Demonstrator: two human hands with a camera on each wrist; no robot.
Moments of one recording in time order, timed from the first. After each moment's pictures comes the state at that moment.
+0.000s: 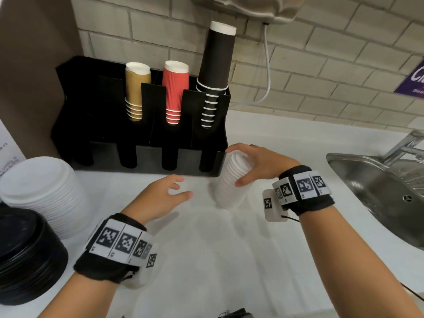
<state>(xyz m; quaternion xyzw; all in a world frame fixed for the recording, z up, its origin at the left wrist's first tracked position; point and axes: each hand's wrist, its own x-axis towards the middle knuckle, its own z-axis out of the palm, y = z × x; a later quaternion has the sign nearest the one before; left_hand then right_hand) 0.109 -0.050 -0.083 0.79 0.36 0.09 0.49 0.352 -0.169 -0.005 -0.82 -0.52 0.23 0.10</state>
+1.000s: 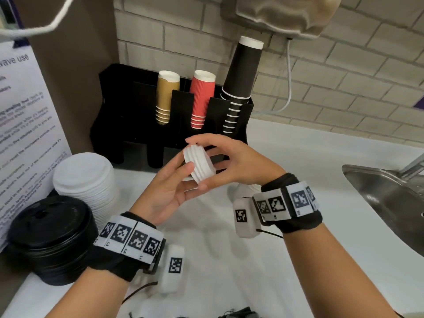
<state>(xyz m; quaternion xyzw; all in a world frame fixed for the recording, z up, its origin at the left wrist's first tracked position) 0.074 -0.047 -0.060 0.49 0.08 0.27 0.82 0.231 -0.130 0.023 -0.62 -0.66 0.30 0.32</state>
